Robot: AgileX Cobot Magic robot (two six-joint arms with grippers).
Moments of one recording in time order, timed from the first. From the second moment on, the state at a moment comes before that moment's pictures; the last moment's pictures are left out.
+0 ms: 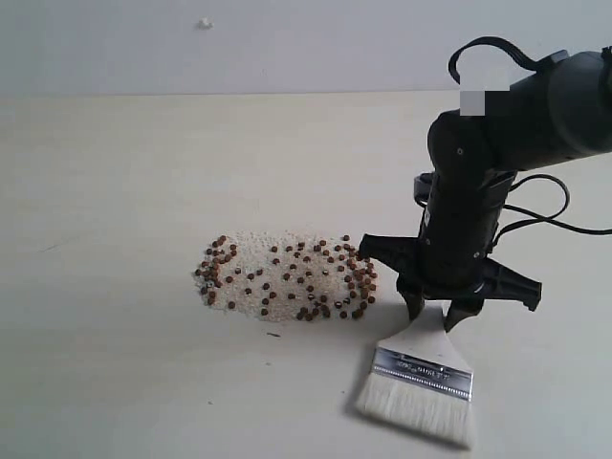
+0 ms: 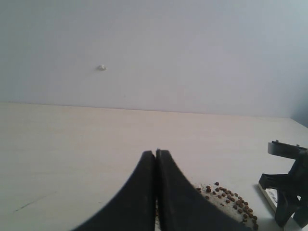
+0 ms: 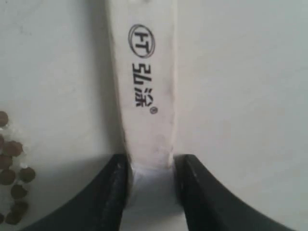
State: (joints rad) left arm -0.62 0.01 -0.06 0.29 0.19 -0.55; right arm 0.50 1.94 -1.01 0.00 0.77 0.92
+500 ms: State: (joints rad) left arm -0.62 0.01 -0.06 0.29 0.19 -0.55; right arm 0.50 1.94 -1.02 -0.19 0.76 0.69
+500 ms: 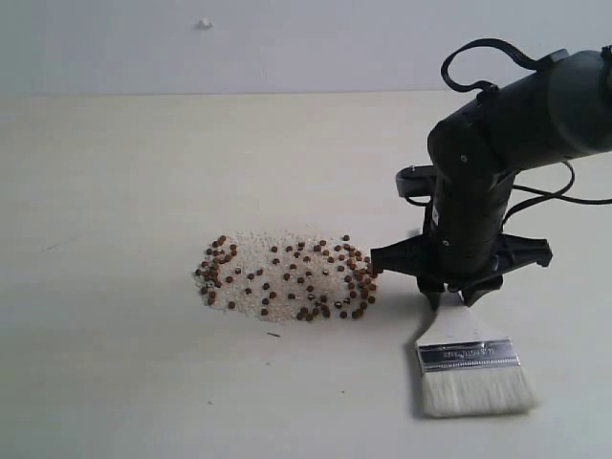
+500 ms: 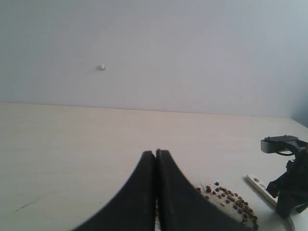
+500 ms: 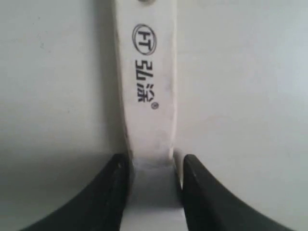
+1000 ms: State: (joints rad) left arm -0.62 0.01 -0.06 0.29 0.19 -0.55; right arm 0.50 1.93 -1.02 -0.20 0.76 0.60
